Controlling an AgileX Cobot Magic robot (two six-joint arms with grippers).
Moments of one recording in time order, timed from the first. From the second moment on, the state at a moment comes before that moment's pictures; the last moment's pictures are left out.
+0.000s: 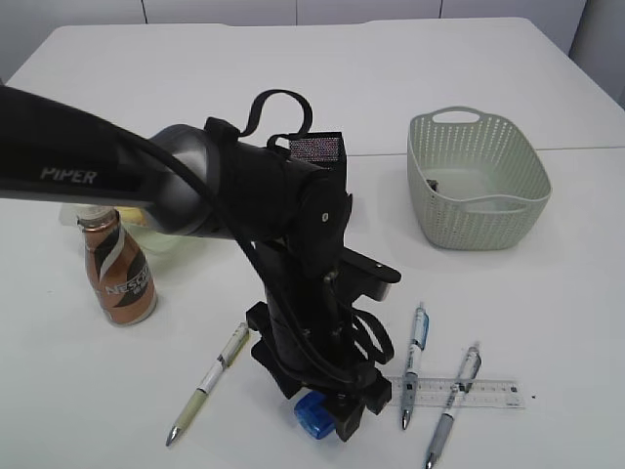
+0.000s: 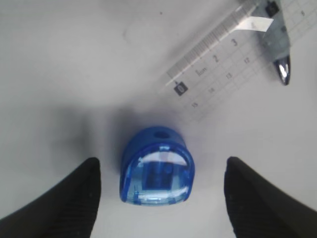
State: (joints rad) left arm -0.85 2.17 -1.46 -0.17 0.93 -0.07; right arm 0.33 0.26 -0.52 -0.09 1.01 0.06
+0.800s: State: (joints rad) left arm -0.85 2.20 -1.47 -0.17 0.93 -0.07; right arm 0.33 0.26 -0.52 -0.09 1.01 0.06
